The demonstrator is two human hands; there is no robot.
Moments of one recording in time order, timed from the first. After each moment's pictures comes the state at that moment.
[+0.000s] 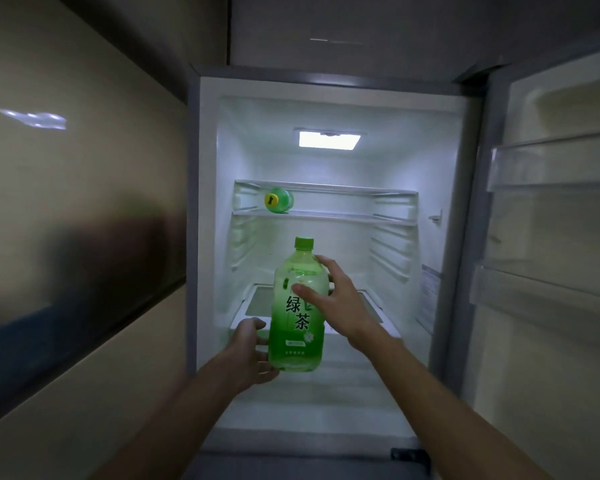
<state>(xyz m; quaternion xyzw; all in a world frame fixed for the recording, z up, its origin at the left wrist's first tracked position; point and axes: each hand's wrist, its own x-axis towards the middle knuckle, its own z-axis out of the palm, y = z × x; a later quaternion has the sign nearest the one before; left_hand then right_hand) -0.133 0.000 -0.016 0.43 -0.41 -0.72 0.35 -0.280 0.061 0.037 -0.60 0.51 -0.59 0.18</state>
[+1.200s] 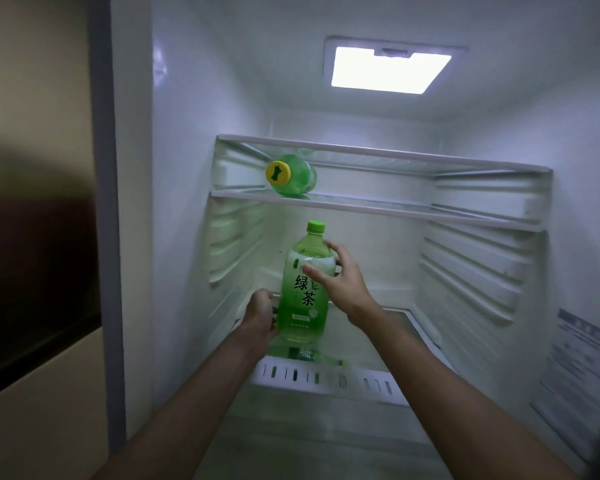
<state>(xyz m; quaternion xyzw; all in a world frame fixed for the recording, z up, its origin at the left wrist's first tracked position) -0.235 -0.221 -0.012 0.41 -0.42 -0.65 0.49 -0.384 -0.213 0.019 -0.58 0.49 -0.61 0.23</state>
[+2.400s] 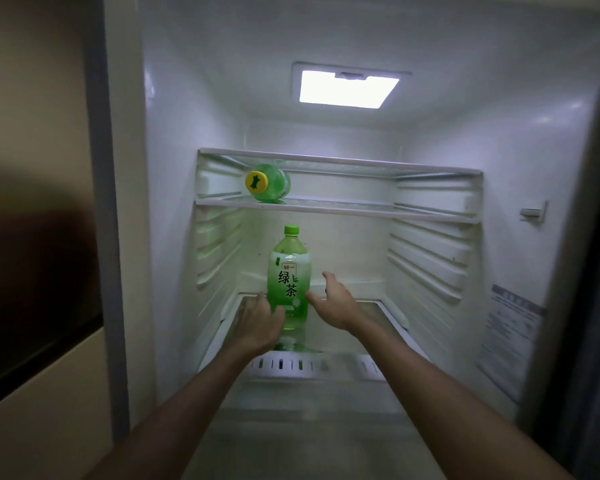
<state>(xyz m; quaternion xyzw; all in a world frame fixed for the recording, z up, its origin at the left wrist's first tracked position) -0.233 -0.203 -0.024 0.50 -0.77 -0.23 0.33 -0.391 -0.170 0.004 -0.58 0.73 -0.35 0.09</state>
